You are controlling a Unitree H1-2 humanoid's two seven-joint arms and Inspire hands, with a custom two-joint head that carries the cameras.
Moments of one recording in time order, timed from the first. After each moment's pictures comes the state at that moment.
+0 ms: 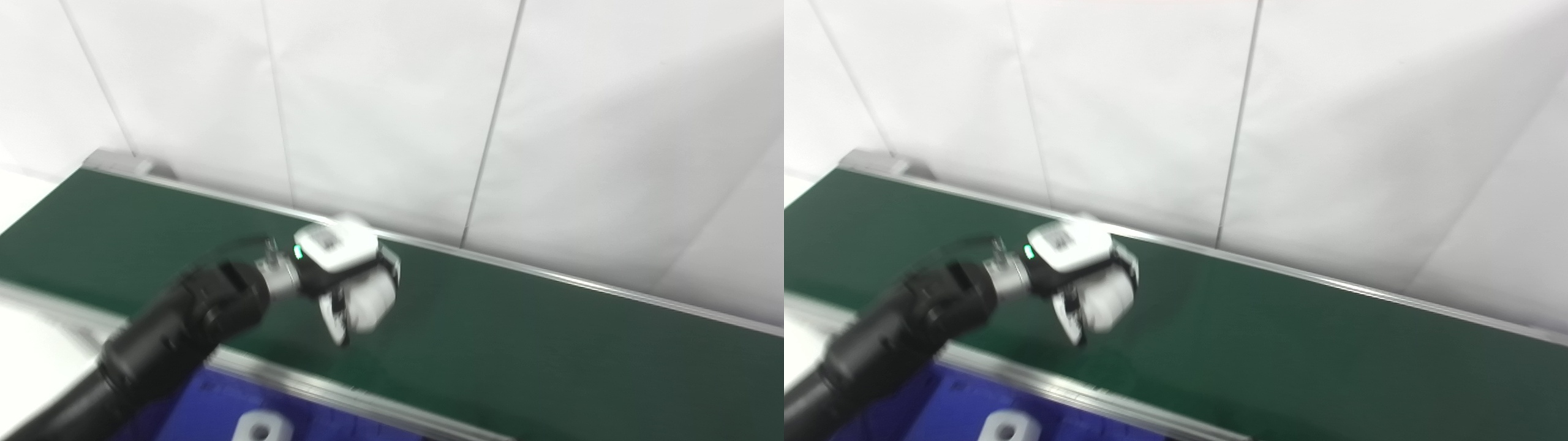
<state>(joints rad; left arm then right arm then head) -0.20 0.63 -0.22 -0.44 0.66 -0.08 -0.51 0.48 -0.09 0.30 -0.03 -0.08 -0.38 0.04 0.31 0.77</state>
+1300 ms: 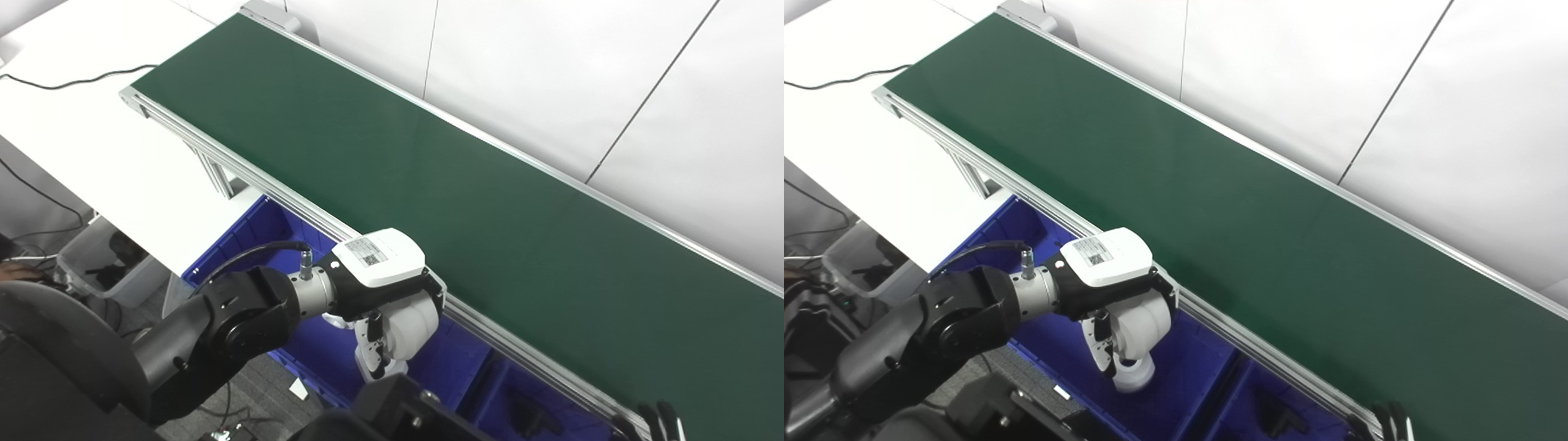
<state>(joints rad) 0.33 0.40 -0.17 -0.70 0.89 -0.01 -0.59 0.48 -0.25 0.15 -0.14 0.14 -0.27 0.23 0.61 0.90</state>
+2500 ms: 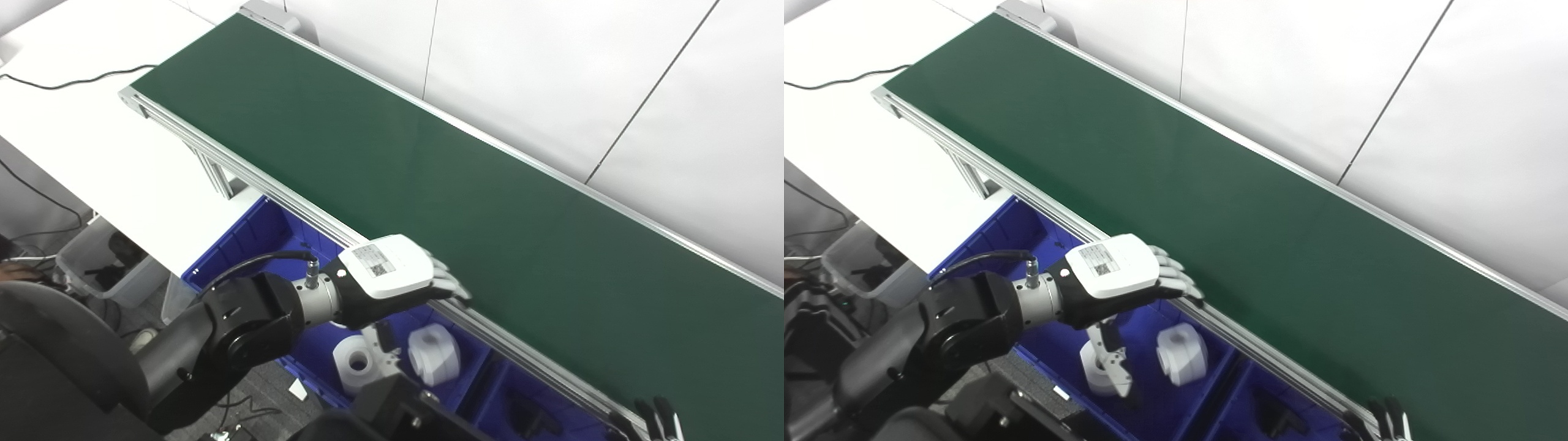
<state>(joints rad) 0.34 0.24 -0.19 -0.74 0.76 -0.08 -0.51 0.49 -0.24 0.15 -0.18 0.10 -0.27 0.23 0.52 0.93</state>
